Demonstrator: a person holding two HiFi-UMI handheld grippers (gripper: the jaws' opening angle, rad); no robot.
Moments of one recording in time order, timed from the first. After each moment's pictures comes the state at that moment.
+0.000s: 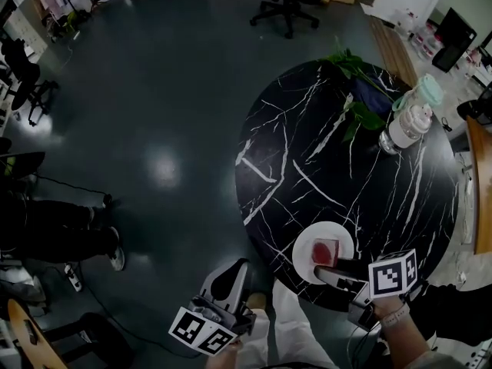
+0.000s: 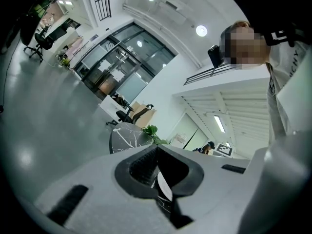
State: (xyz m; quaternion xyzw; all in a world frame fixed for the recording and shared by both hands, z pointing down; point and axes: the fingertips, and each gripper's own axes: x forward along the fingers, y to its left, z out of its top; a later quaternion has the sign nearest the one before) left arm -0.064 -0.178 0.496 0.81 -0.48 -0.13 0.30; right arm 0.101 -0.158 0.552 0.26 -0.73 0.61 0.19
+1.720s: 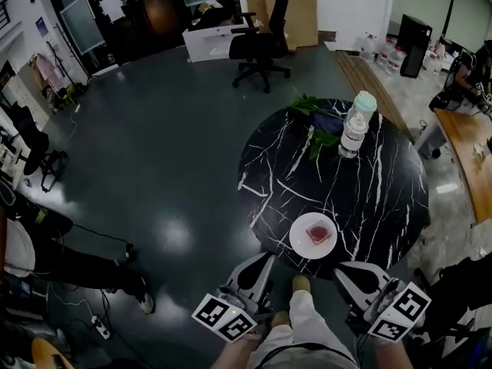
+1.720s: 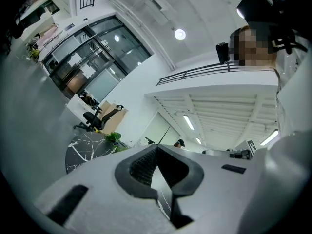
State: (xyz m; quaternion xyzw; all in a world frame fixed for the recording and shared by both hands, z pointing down) left arm -0.011 -0.118 0.354 0.89 -0.34 -0.16 0.25; right arm 0.102 -0.066 0.304 0.40 -0.90 0.19 -0.02
